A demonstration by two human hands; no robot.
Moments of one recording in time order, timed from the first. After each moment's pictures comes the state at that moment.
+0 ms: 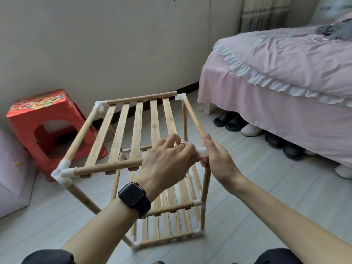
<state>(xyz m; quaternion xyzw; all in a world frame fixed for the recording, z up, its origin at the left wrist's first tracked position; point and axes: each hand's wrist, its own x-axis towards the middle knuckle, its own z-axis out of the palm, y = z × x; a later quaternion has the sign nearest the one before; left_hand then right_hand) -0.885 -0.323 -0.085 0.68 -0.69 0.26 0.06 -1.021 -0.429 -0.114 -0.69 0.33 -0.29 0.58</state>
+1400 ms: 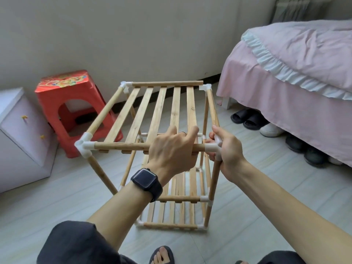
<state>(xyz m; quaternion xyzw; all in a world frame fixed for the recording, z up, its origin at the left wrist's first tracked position) -0.865 -0.307 -0.087 0.75 -0.58 0.29 0.11 -0.979 -0.409 -0.088 -0.50 0.34 -0.28 0.74</state>
